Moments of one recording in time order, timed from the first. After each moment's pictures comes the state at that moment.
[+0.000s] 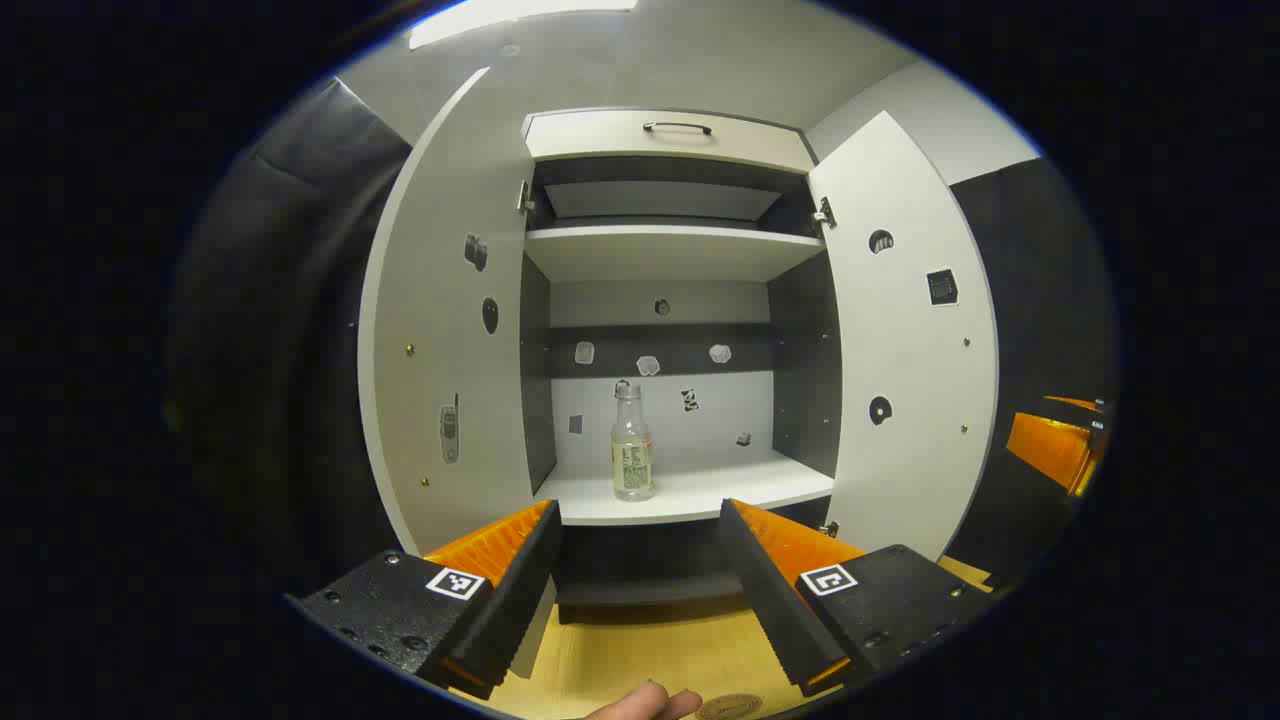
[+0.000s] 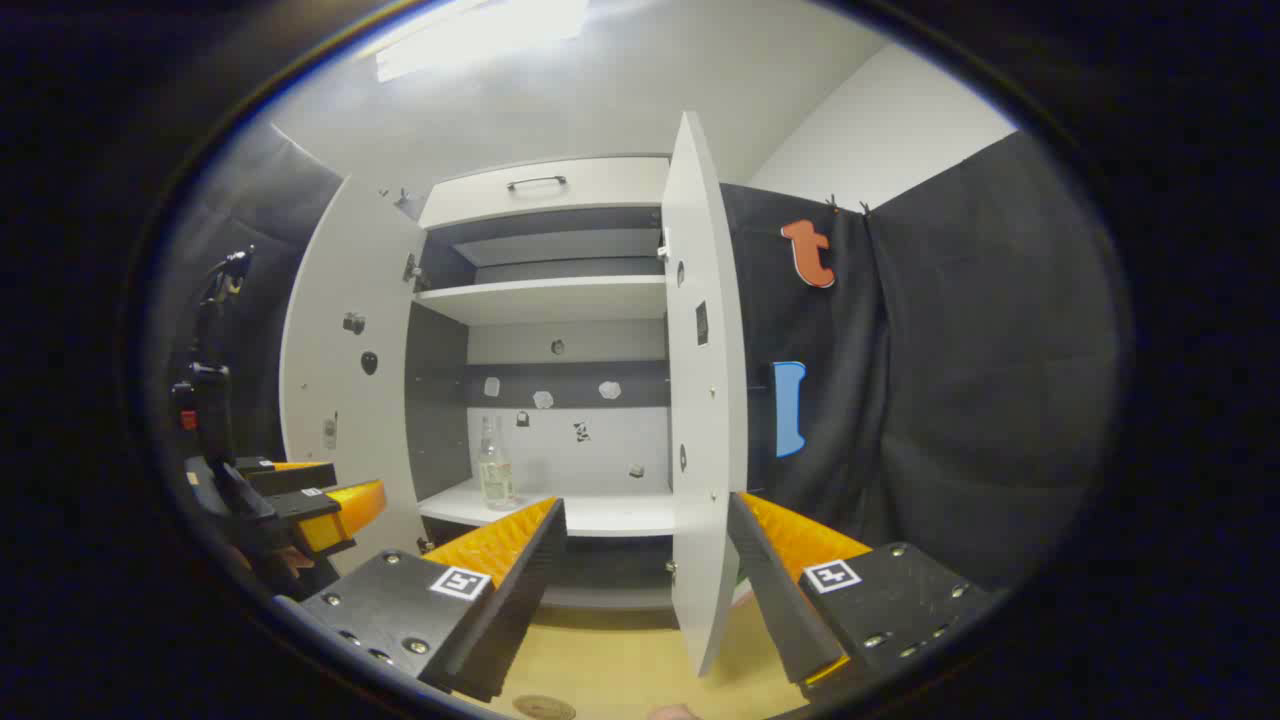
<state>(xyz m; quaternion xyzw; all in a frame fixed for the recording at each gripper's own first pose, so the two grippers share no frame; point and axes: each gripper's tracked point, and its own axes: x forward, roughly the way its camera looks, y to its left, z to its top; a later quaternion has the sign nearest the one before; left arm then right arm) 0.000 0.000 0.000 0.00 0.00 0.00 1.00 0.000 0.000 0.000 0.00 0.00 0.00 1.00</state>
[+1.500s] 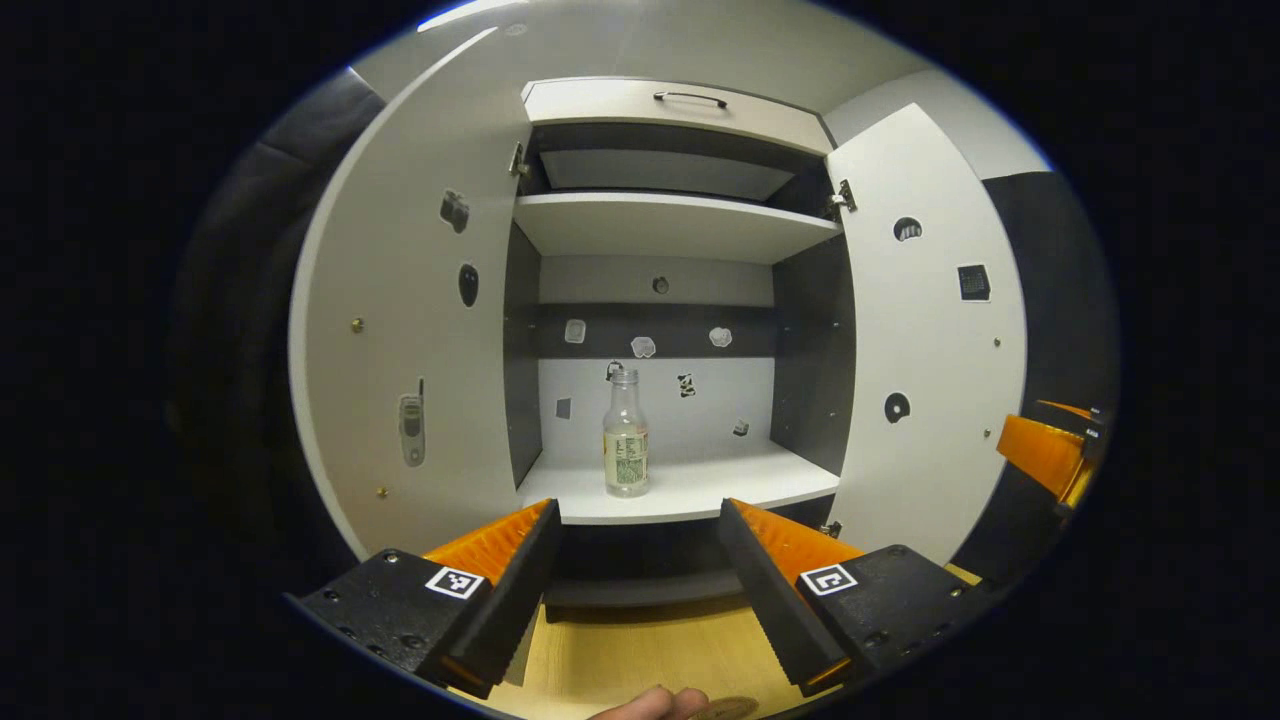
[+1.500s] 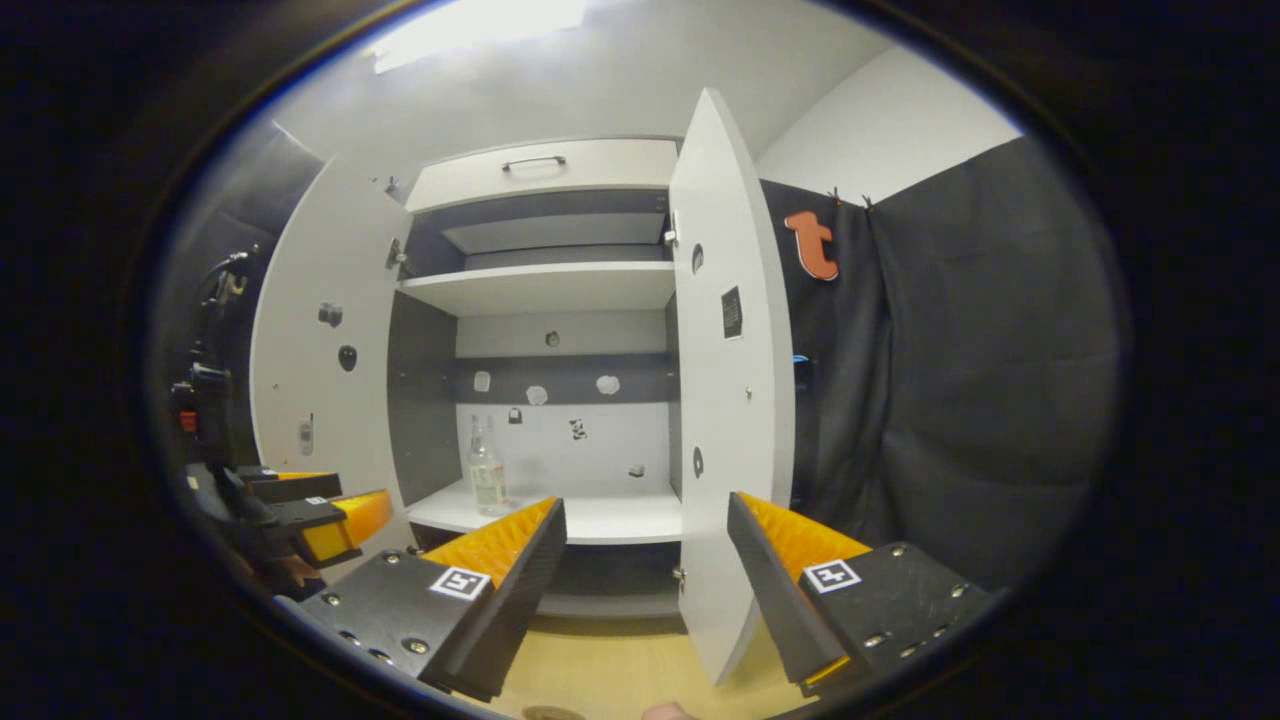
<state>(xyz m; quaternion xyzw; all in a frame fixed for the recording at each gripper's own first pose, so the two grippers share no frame) 0.059 0.011 -0.005 -0.01 0.02 -0.03 1.00 0.047 0.025 -0.003 0.00 0.01 -0.01 1.00</state>
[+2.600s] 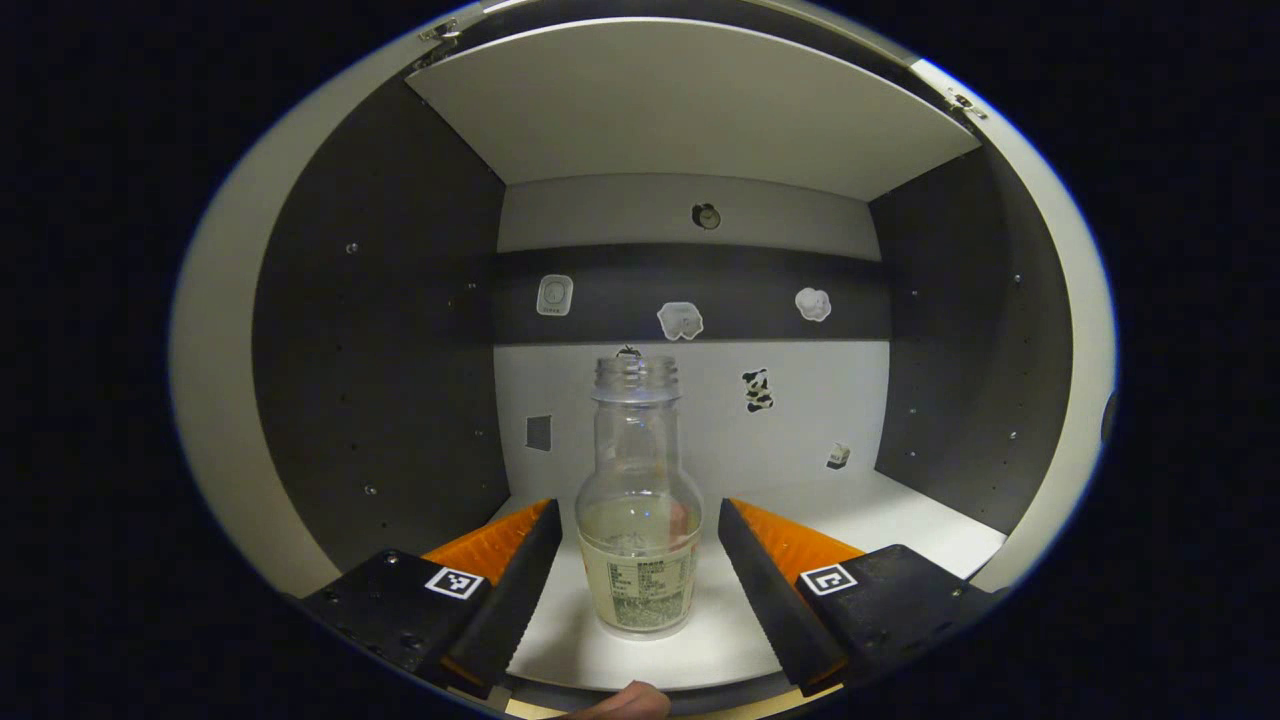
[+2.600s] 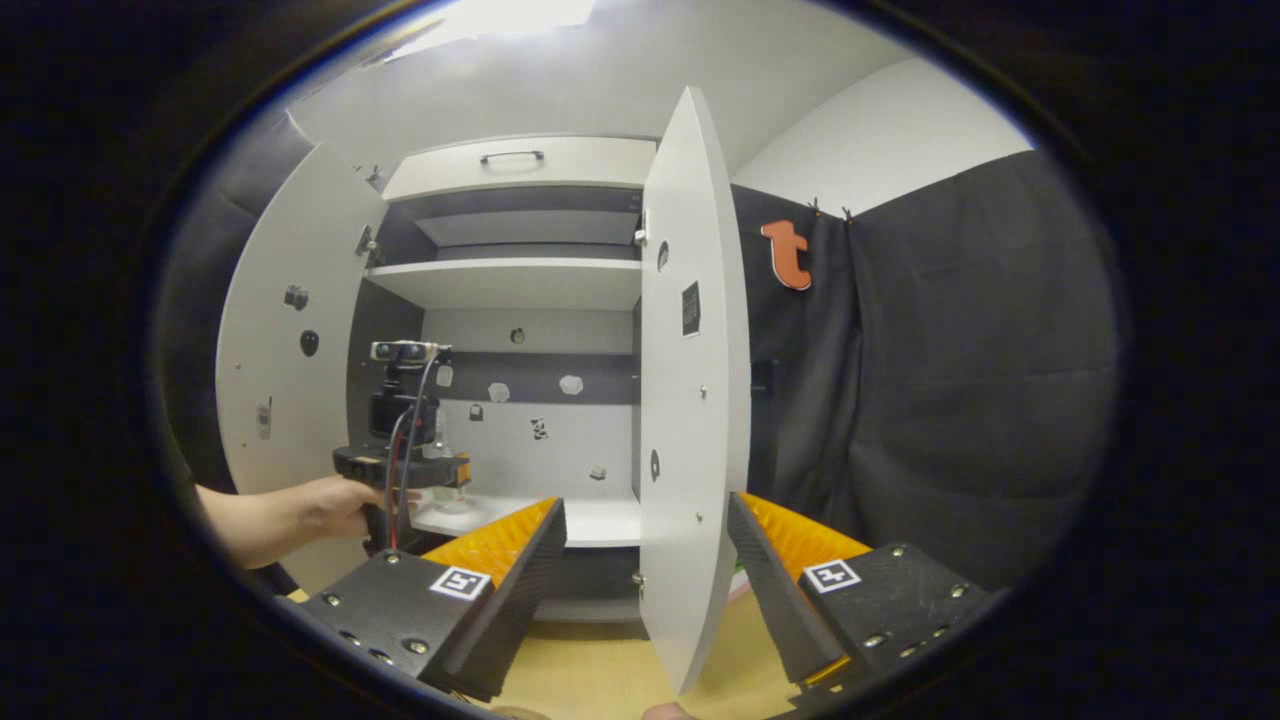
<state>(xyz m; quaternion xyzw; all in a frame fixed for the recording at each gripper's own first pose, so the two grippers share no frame) 0.334 0.036 -0.046 0.00 0.04 0.03 1.00 0.043 -0.004 -0.013 -0.03 0.00 -0.06 1.00</state>
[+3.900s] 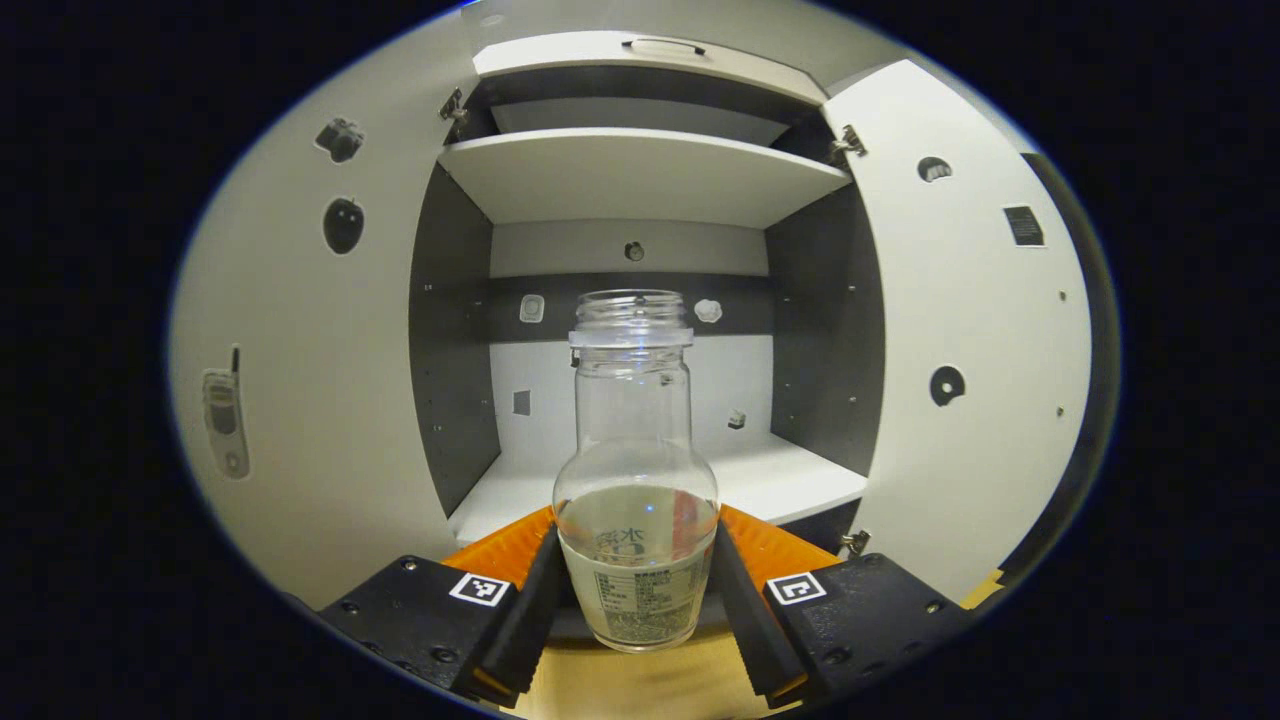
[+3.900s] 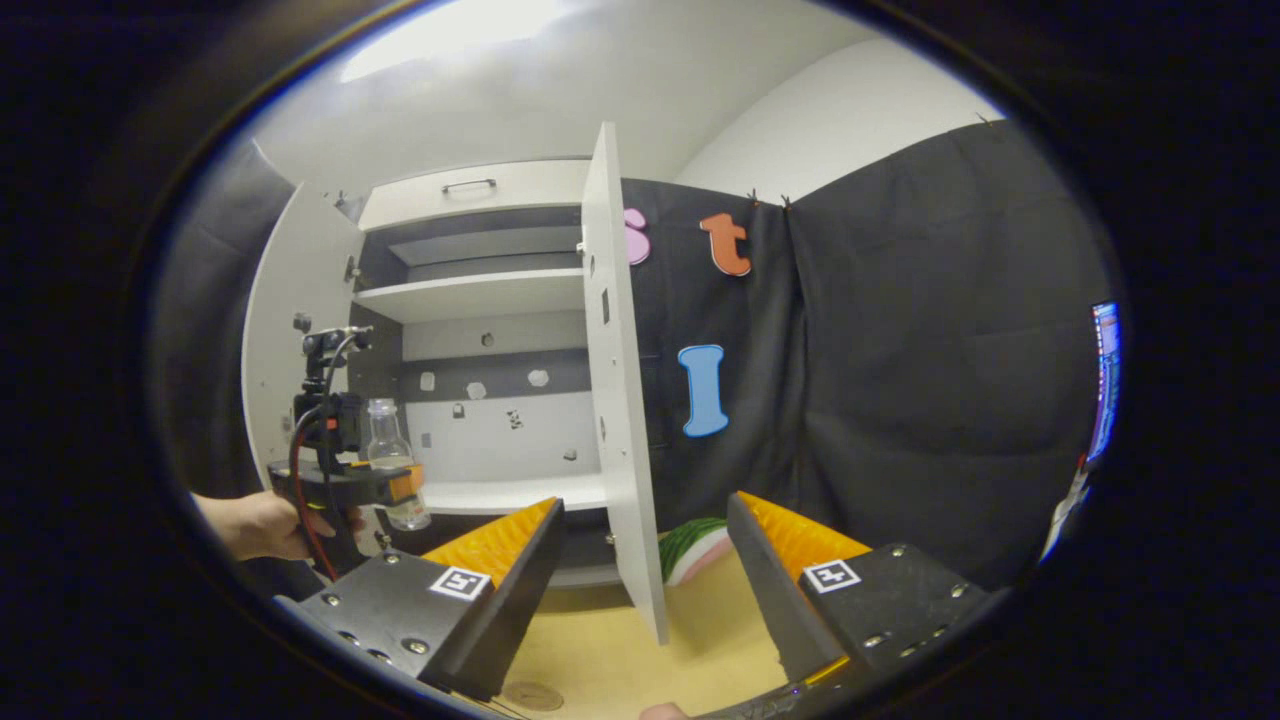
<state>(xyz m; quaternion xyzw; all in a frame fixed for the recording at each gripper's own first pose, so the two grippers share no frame) 0.129 -0.020 -0.039 0.01 0.04 -0.05 1.00 -0.063 -0.041 -0.026 0.02 0.01 -0.09 1.00</state>
